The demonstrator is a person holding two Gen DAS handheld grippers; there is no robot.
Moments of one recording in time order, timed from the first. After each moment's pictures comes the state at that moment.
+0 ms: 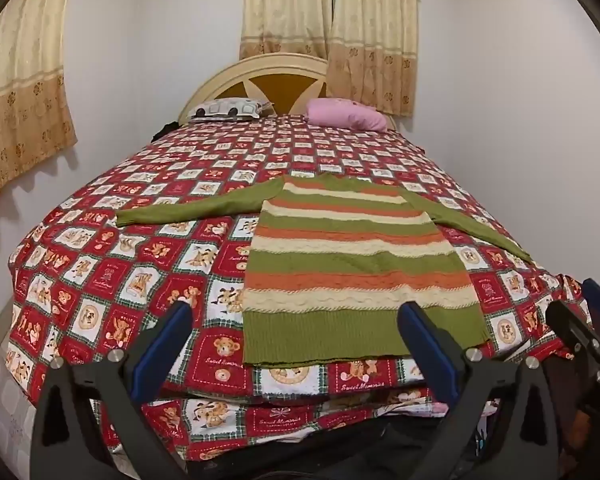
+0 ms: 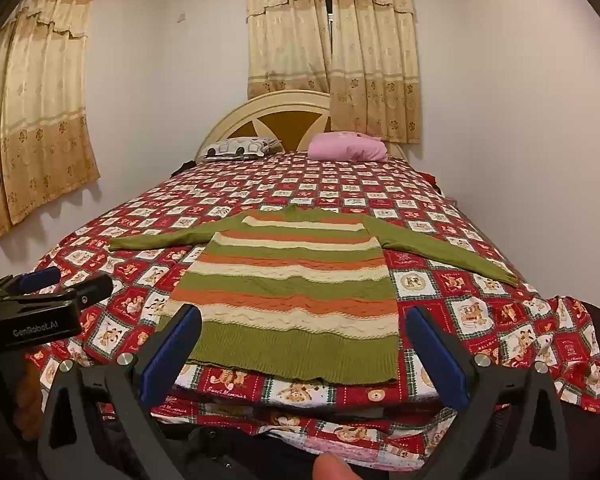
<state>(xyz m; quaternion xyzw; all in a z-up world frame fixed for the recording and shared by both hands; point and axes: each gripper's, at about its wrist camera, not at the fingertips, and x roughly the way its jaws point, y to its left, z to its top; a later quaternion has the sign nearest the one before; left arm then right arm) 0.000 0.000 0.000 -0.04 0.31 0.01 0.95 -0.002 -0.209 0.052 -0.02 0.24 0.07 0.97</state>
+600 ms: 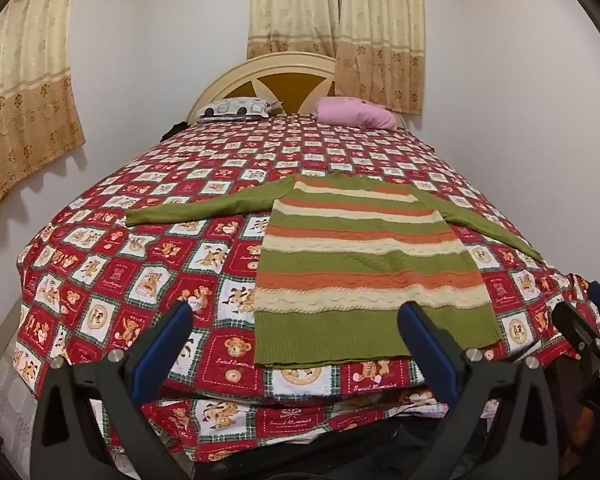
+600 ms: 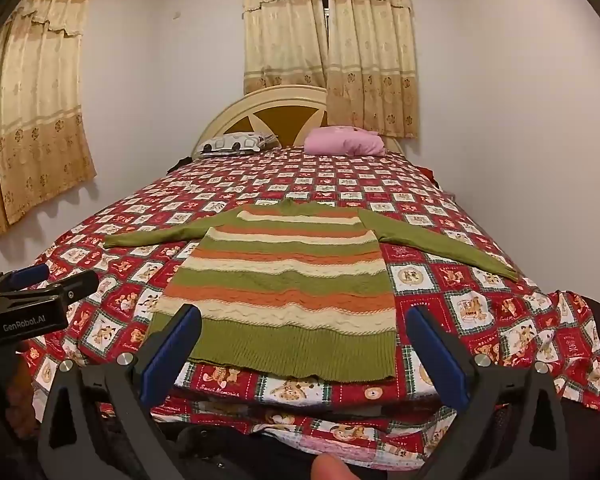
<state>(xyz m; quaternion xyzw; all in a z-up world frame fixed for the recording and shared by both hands) 0.003 0.006 -0.002 -0.03 0.30 0.03 0.95 0.004 -0.218 0.043 -0.01 0.25 0.07 0.97</state>
